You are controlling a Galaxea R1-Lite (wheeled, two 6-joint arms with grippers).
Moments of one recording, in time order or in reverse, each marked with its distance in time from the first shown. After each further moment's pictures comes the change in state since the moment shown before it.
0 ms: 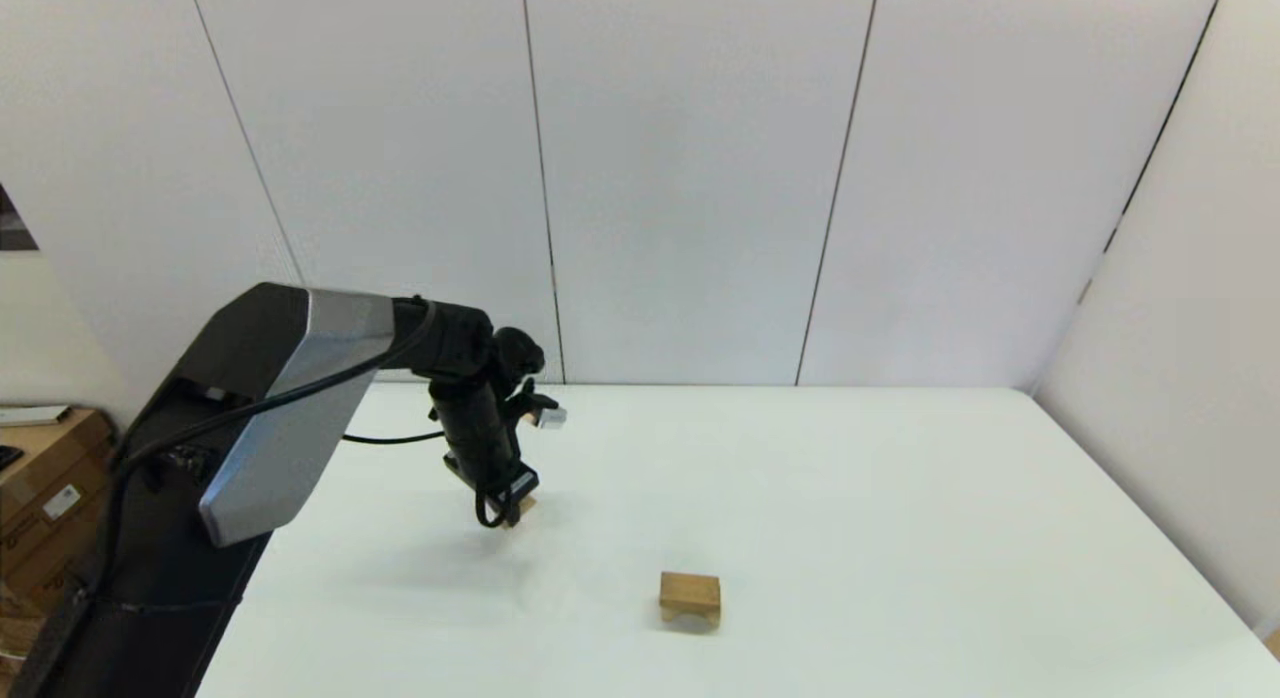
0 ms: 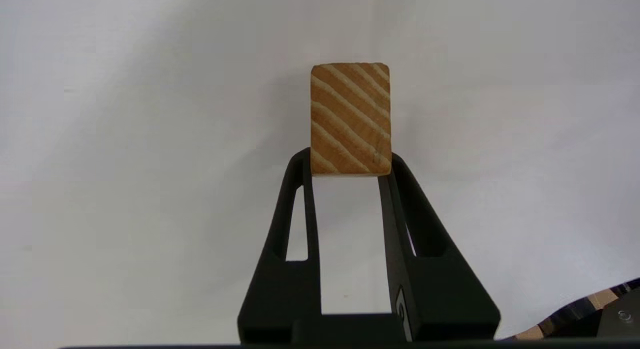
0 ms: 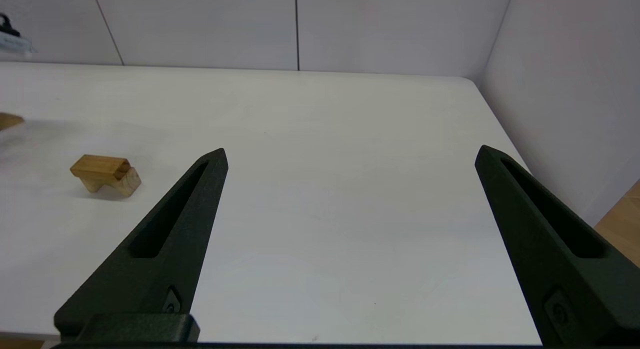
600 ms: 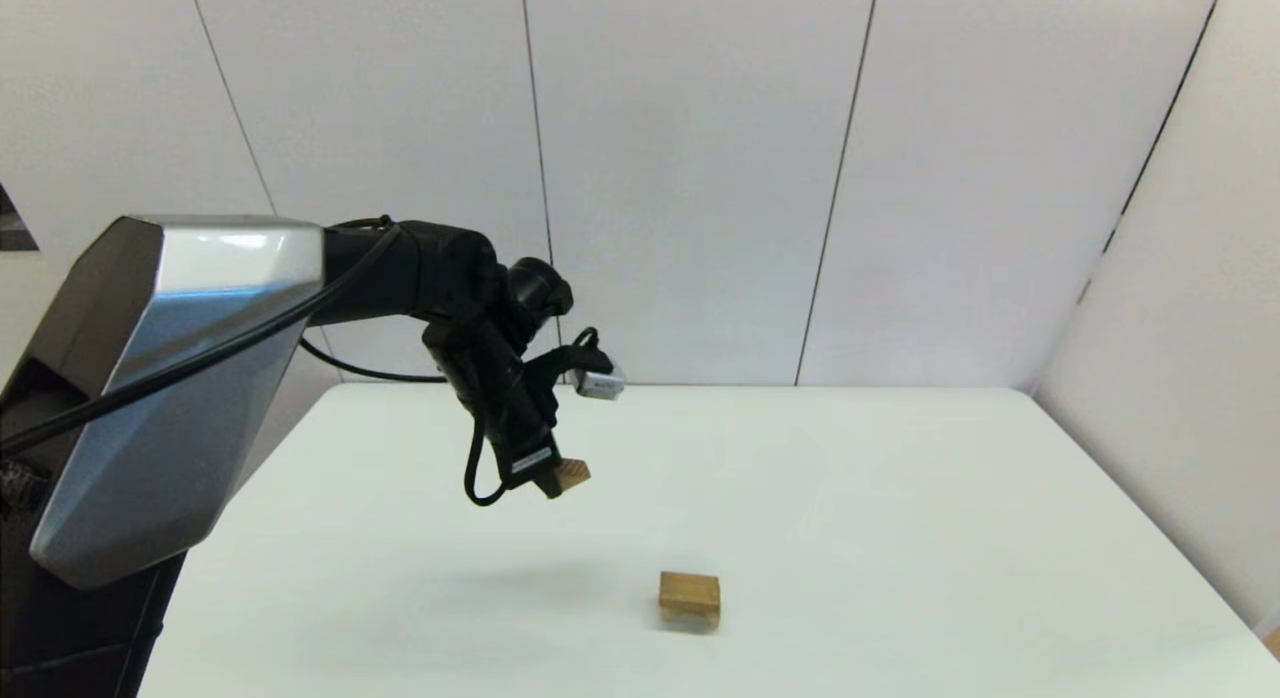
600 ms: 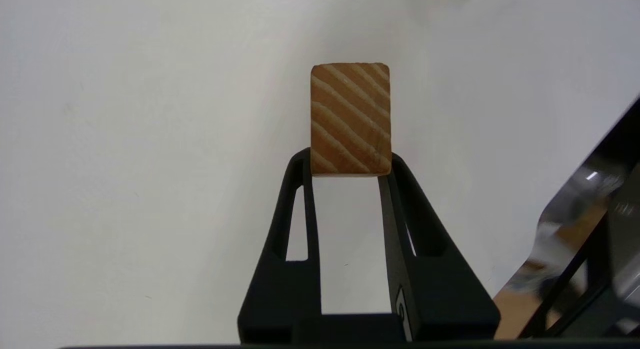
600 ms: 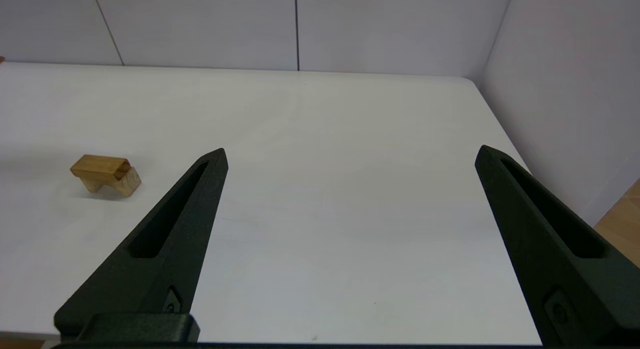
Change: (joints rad) left arm -0.120 -0.223 0.002 0.085 -0.135 0.371; right arm 0.000 0.000 0.000 0.000 0.000 0.000
